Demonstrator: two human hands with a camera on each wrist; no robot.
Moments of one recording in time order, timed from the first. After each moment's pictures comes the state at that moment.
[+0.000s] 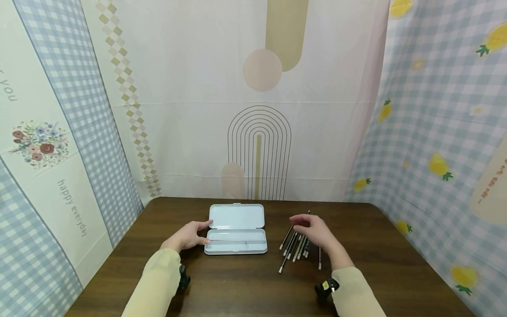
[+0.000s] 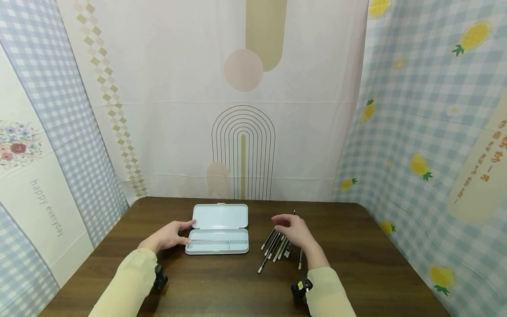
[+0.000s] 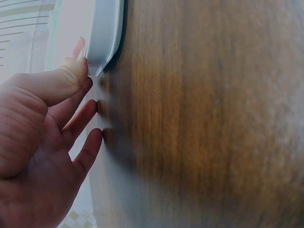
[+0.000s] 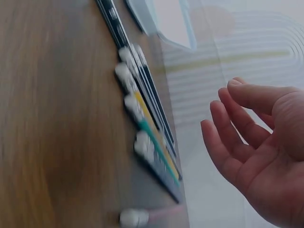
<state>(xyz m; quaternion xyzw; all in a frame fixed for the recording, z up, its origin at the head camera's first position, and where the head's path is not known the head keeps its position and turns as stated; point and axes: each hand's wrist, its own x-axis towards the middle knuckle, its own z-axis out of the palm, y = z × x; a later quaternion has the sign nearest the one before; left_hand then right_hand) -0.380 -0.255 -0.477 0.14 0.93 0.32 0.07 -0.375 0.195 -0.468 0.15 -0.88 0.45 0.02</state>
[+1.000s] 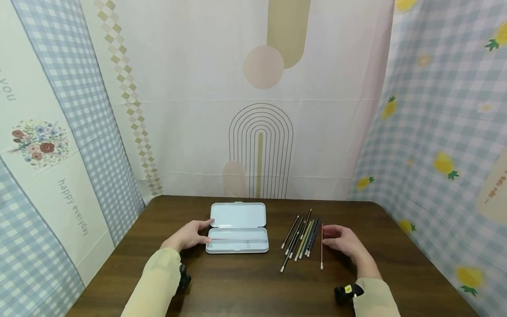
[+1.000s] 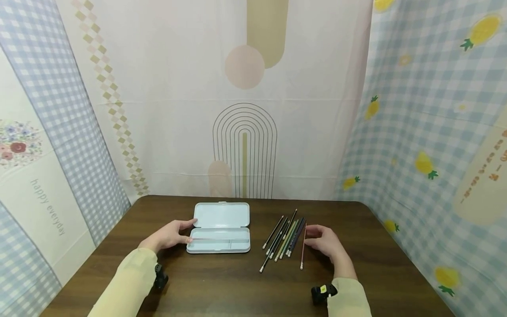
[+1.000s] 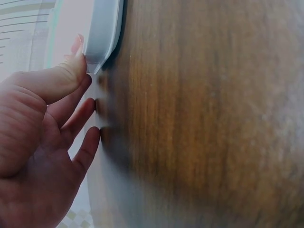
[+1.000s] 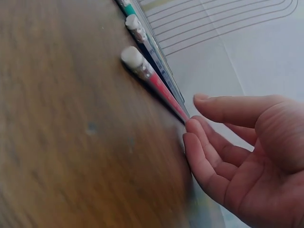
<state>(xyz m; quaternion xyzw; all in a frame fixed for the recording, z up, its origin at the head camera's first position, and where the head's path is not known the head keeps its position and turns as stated) -0.382 -0.257 -0.478 0.14 0.93 0.34 0.08 -0.362 0.272 -0.499 0.02 -0.85 0.52 -0.02</state>
